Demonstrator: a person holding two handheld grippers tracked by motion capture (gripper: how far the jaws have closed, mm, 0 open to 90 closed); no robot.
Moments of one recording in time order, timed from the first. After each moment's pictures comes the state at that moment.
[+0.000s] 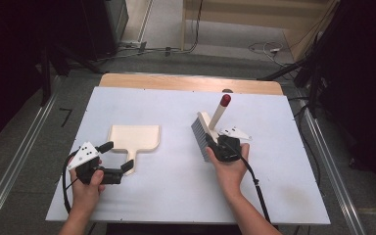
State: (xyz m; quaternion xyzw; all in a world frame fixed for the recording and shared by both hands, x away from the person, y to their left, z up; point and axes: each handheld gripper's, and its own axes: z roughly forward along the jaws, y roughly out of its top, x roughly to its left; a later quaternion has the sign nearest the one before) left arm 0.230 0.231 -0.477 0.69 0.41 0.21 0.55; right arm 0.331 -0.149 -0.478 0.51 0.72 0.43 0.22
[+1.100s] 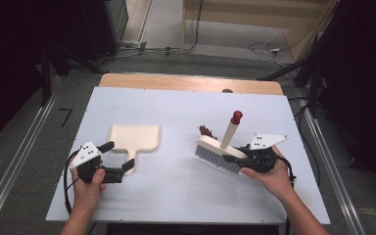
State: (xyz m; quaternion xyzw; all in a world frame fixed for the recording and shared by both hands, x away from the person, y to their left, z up) left arm 0.233 0.229 -0.480 0.69 0.42 0.21 0.55; right arm 0.317 -0.246 -0.451 0.19 0.86 0.47 0.06
